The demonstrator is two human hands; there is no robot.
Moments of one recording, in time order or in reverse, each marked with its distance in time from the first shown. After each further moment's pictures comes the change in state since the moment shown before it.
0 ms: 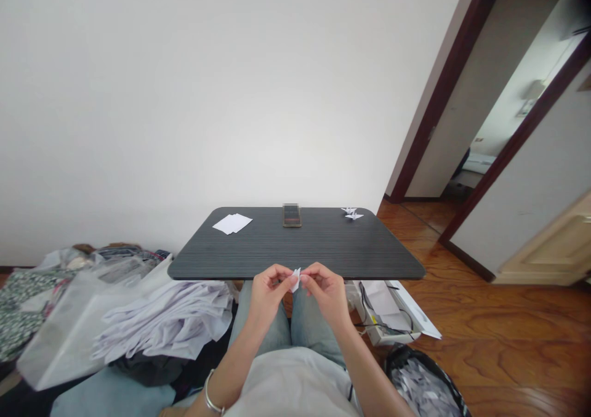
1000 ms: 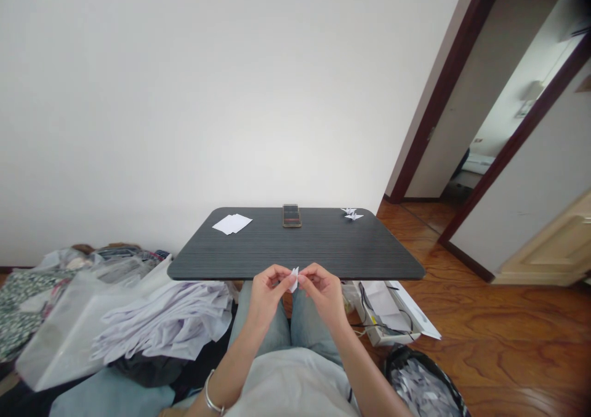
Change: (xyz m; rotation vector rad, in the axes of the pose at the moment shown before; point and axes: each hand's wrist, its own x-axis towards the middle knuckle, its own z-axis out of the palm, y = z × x) left_hand -0.001 -0.002 0.000 -0.060 -0.001 -0.058; right_hand -0.001 0.007 0.002 -0.047 0.006 0.034
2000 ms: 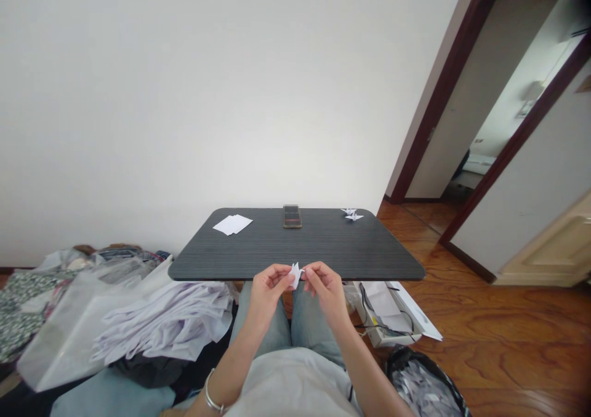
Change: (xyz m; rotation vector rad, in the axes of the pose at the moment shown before) left_hand 0.004 -0.007 -0.002 -0.114 0.003 -0.064; right_hand 0.005 0.007 -0.002 0.123 0.027 0.064
